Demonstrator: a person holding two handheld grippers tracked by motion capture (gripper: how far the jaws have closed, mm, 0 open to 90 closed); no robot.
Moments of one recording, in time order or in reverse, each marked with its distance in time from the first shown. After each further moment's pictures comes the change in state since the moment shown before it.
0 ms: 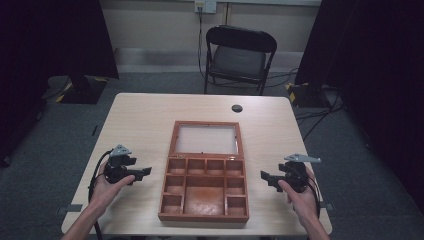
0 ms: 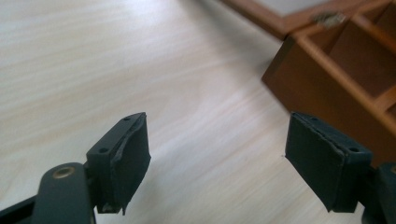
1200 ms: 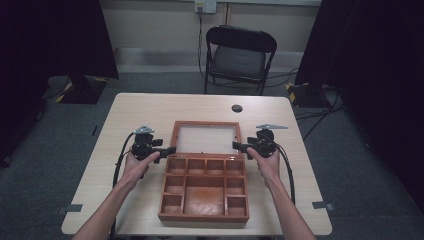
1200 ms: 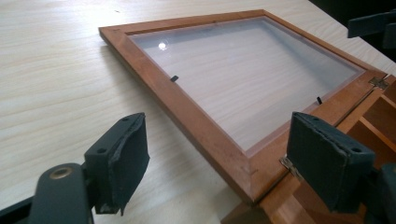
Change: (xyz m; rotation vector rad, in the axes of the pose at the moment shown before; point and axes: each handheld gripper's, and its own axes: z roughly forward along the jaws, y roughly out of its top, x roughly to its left) left arm -0.007 0.066 0.062 -0.137 -0.188 -0.080; right arm 0.013 0.084 0.097 -0.061 0.222 0.050
